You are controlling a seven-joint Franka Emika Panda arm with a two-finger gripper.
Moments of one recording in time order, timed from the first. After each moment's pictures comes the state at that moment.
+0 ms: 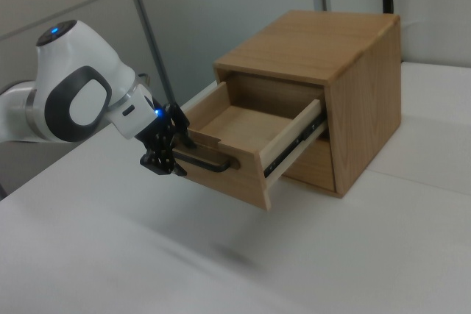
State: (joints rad) arm 0.06 -0.16 0.10 -2.00 -0.14 2.20 1.45
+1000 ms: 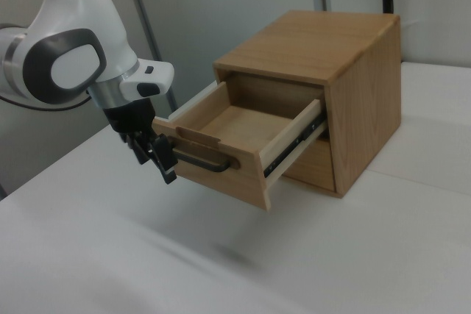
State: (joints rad) arm 0.06 -0.18 0.04 -1.81 0.01 1.69 0.19
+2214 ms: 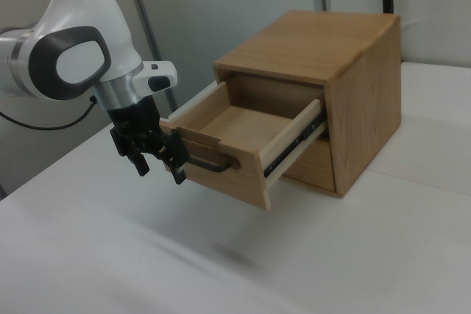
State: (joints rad) arm 0.07 -0.14 0.04 -1.79 -0.06 1.66 -0.04
